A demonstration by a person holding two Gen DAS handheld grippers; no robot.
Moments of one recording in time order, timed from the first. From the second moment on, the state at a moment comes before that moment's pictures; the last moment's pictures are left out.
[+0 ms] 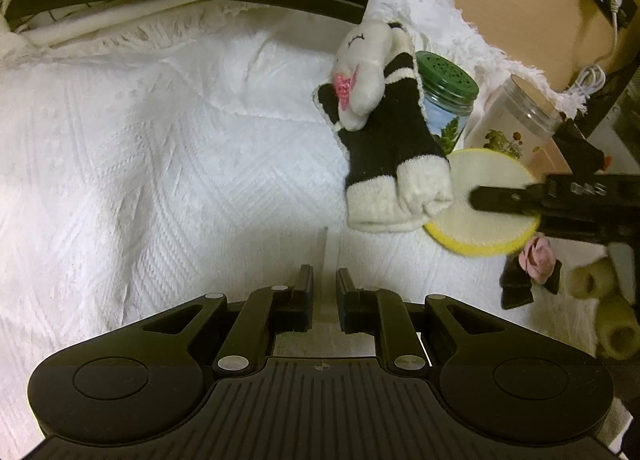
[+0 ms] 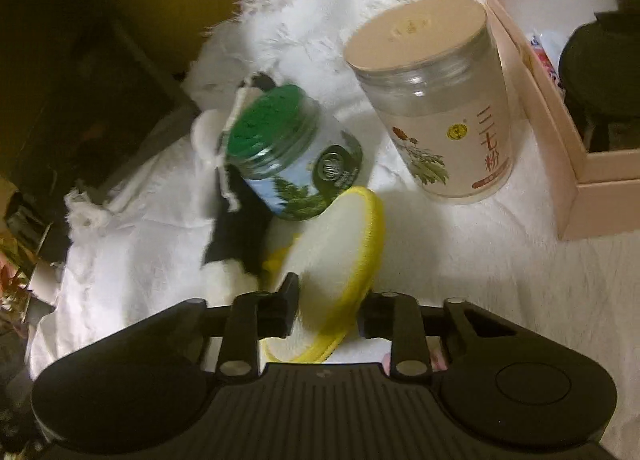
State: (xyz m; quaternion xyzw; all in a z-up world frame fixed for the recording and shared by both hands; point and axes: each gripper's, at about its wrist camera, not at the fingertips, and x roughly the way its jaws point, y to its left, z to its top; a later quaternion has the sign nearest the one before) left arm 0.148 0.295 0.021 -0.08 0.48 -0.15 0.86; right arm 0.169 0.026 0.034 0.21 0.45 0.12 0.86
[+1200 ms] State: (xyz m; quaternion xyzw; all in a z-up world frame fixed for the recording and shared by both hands) left arm 0.136 0.230 0.024 0.05 0.46 -0.10 0.88; right arm 0.063 -0.092 0.121 0.07 0.39 0.08 0.91
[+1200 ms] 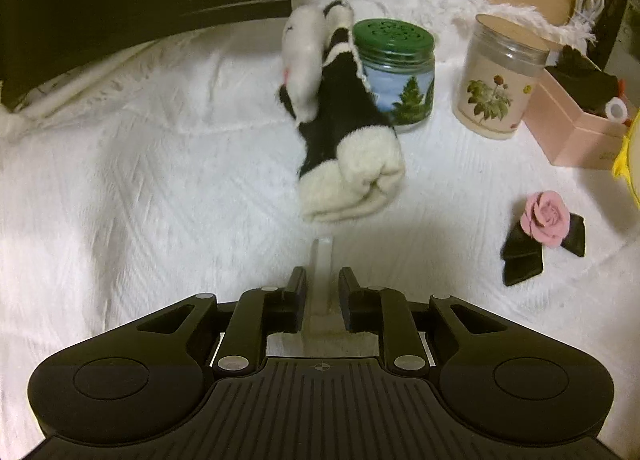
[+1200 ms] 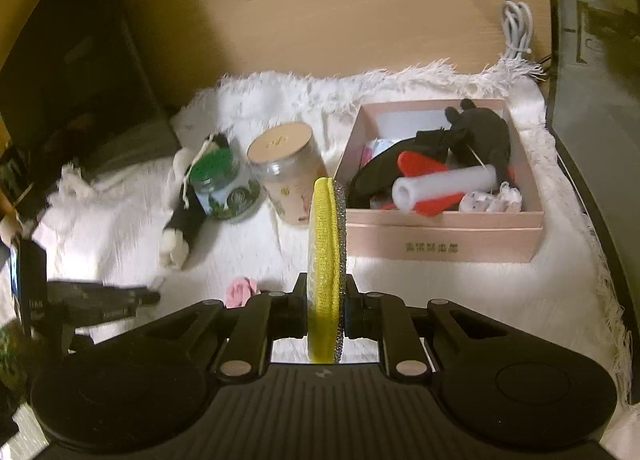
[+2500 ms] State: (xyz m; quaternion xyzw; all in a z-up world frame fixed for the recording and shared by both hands) left arm 0.146 0.261 0.078 -0.11 0.41 -0.10 0.90; right arm 0.066 -0.136 0.158 0.12 0.35 0.05 0.93
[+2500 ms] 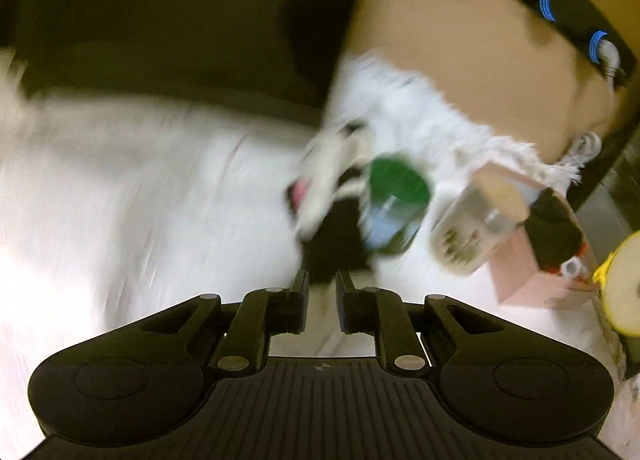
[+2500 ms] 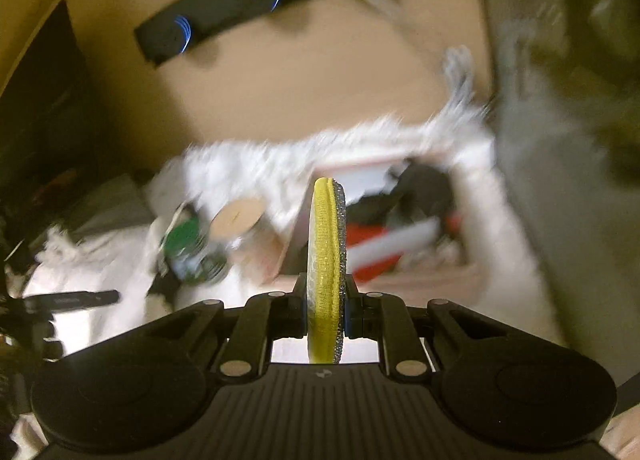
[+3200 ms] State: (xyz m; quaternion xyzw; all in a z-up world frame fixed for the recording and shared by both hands) left arm 0.164 0.208 0.024 0.20 0.46 -0.29 0.82; right arm 0.055 -0.098 0.075 0.15 0.48 0.06 0.86
